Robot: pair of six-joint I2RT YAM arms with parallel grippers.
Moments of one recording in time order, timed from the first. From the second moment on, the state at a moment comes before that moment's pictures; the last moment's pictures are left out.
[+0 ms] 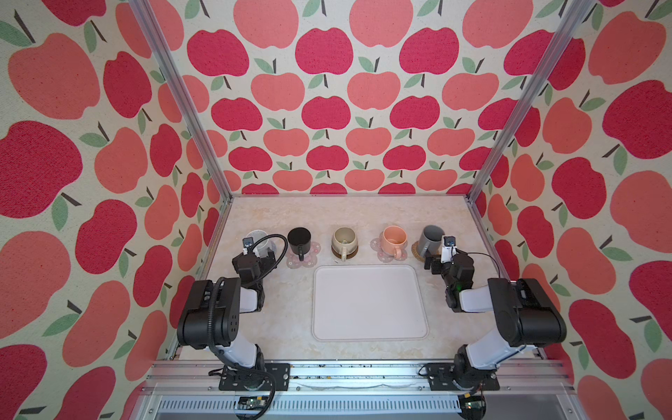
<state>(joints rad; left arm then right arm) 0.07 1.61 0.36 0.90 -0.15 -0.01 0.09 1.60 0.35 0.92 0.07 -0.13</state>
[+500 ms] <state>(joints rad) 0.07 1.61 0.36 0.89 -0.15 -0.01 0.08 1.60 0.35 0.91 0.07 -0.13</state>
